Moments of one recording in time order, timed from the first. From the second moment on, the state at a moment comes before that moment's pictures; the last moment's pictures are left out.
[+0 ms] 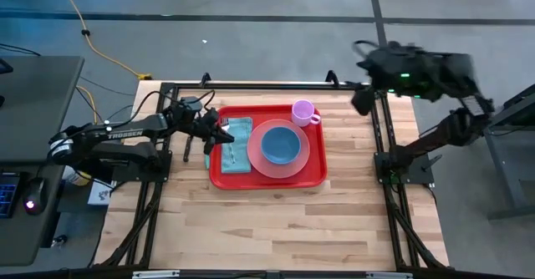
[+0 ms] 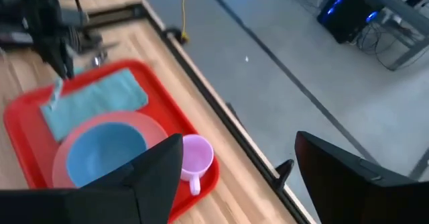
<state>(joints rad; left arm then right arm) 0.51 1.00 0.43 0.06 0.57 -0.26 -0.15 1.37 2.14 -1.50 0.50 0.17</state>
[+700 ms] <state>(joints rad) 0.52 1.25 0.43 0.19 0.57 -0.23 -0.14 1.28 2.14 -1.53 0.50 0.24</state>
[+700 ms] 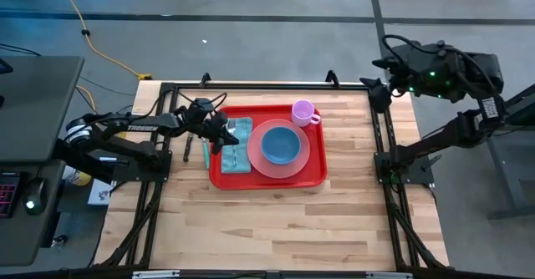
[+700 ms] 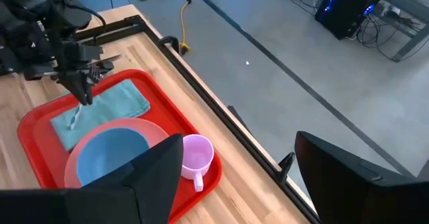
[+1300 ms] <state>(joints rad) 0.52 1.25 0.43 0.18 0.48 -0.18 -0.14 1.28 2.14 -1.53 0.51 0.24</state>
